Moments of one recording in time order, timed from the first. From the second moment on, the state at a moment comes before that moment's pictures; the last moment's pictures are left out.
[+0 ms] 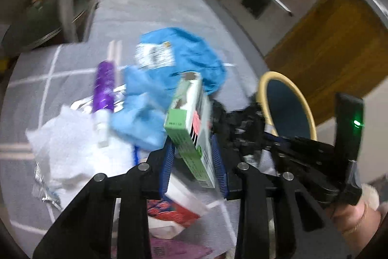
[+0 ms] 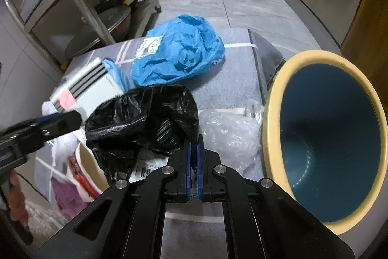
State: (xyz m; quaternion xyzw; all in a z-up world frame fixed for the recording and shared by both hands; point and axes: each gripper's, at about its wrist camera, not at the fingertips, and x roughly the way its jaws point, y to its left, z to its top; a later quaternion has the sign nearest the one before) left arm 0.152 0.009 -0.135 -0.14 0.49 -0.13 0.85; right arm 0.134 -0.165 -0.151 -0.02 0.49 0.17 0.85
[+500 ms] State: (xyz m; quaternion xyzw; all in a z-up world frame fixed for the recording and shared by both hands) left arm 0.141 -0.023 -0.110 -0.04 0.45 -0.12 0.88; right arm 0.114 -0.183 -0.133 -0.01 0.46 0.16 0.87
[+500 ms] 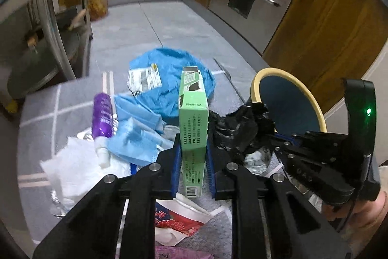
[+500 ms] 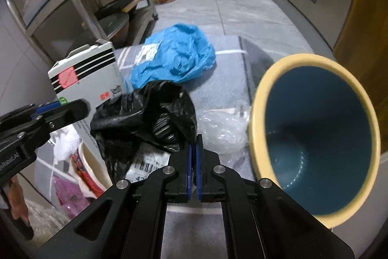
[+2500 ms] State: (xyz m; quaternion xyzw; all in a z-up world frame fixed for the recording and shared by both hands) left arm 0.179 -0.208 -0.127 0.02 0.39 -0.29 0.87; right arm 0.155 -0.387 -0.100 0.08 0.50 -0.04 0.86
